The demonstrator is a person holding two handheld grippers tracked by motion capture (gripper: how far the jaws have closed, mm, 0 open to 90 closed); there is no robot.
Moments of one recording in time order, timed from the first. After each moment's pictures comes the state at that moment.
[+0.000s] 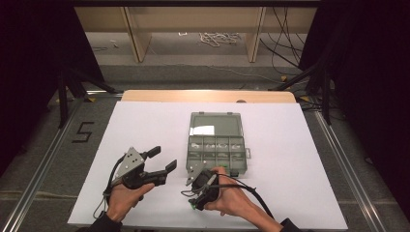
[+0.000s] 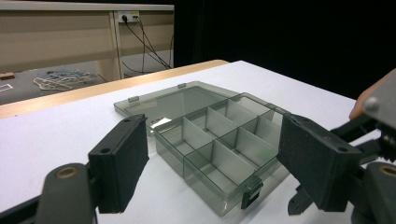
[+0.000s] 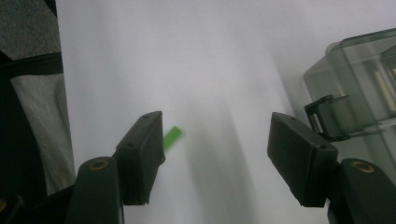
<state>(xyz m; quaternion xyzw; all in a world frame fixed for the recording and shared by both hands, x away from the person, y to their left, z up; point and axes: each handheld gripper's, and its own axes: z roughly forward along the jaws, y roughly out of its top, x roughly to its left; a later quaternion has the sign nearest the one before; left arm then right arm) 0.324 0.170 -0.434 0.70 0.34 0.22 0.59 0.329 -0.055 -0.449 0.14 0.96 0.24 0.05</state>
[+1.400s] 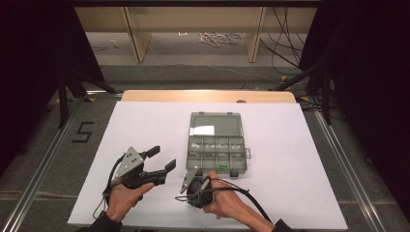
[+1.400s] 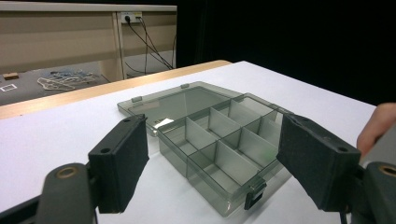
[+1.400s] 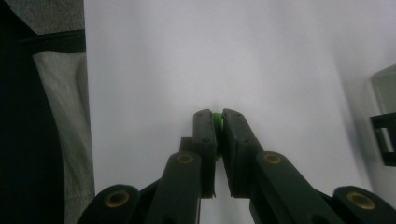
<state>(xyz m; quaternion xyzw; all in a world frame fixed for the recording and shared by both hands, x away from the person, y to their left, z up) 0.324 0.171 -0.433 0.70 0.35 0.22 0.59 0.327 -0.043 -0.462 0.10 0.97 0.22 0.02</state>
